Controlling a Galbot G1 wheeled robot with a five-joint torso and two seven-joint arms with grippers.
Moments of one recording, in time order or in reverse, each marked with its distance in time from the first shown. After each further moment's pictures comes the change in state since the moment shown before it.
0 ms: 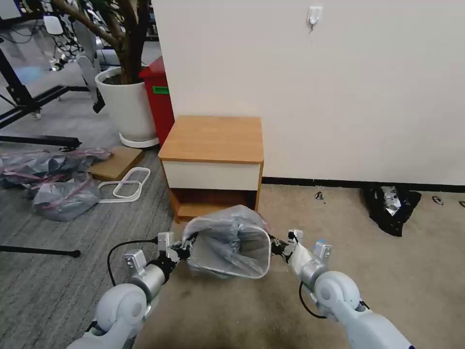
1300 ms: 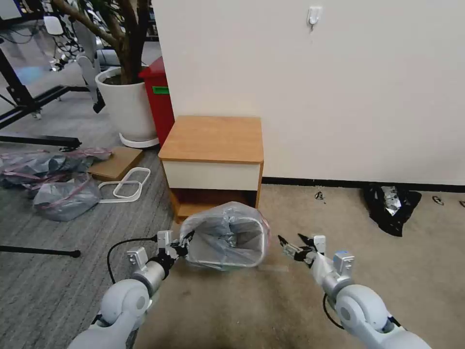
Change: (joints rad) left arm -0.063 -0.026 -0.003 0.104 0.072 -0.033 0.006; right arm -0.200 -0.110 0.167 0.179 -0.393 0.106 0.053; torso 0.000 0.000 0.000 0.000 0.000
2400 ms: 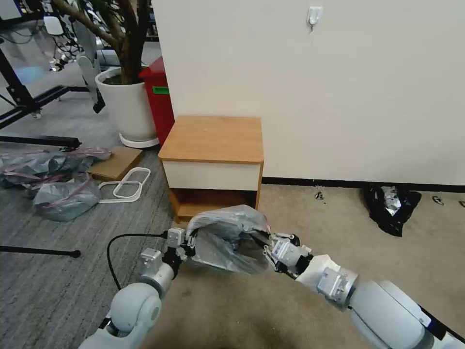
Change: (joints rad) left arm 0.040 -0.034 0.083 -0.124 0.378 -0.034 -0.051; right arm 0.038 -0.178 -0.113 0.419 -0.739 -0.155 -0.489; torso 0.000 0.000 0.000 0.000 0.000
